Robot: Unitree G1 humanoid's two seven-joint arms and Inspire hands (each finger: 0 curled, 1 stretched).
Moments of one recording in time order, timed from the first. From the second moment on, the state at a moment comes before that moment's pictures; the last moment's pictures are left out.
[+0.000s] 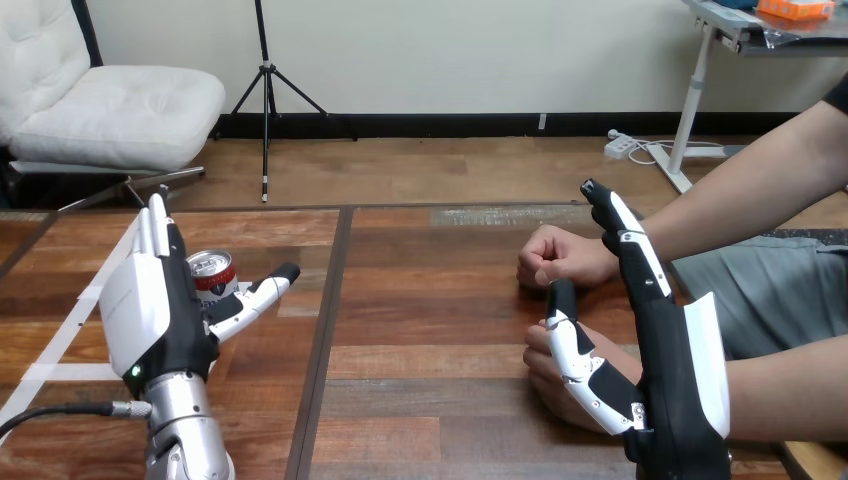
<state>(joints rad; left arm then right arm) -0.32 0.24 -0.03 0.82 0.56 -0.28 0.70 0.31 -0.07 0.14 -0.11 -0.44 -0.57 -0.33</state>
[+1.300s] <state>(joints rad) -0.36 0.24 -0.02 0.94 0.44 -0.31 0.72 0.31 -0.08 0.14 -0.11 -0.43 -0.56 -0.30</state>
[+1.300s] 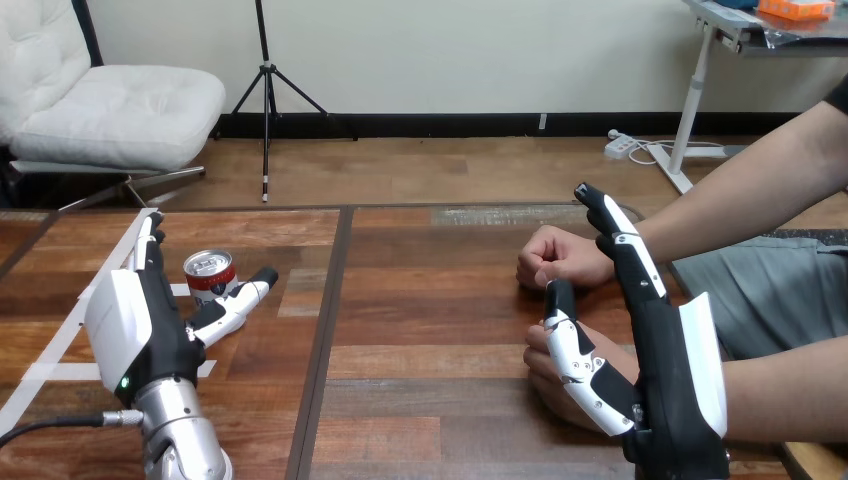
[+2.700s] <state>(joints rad) -0.53 0.24 -0.04 1.13 0.37 -0.33 0.67 0.31 -0.08 0.11 -0.11 -0.42 -0.56 -0.27</state>
